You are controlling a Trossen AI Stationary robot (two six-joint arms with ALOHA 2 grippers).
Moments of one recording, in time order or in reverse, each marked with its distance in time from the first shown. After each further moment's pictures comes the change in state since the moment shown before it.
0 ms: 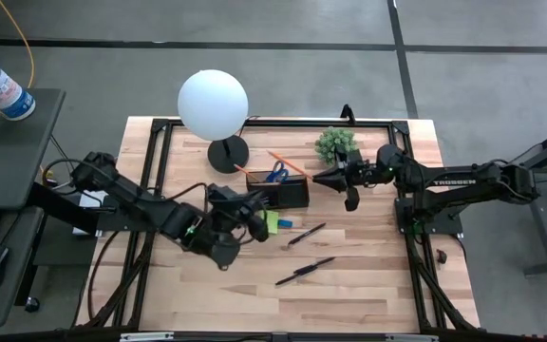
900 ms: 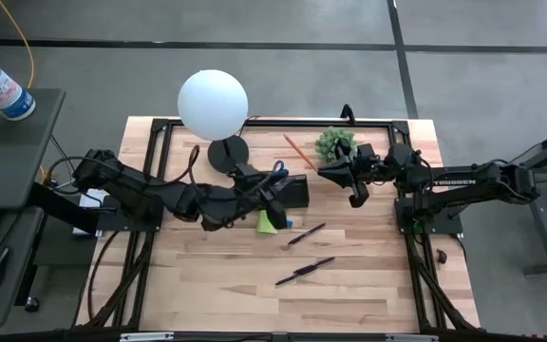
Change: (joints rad) left arm 0.175 0.000 0.000 0.613 0.324 0.606; right arm 0.001 0.001 0.000 0.236 -0.016 0.057
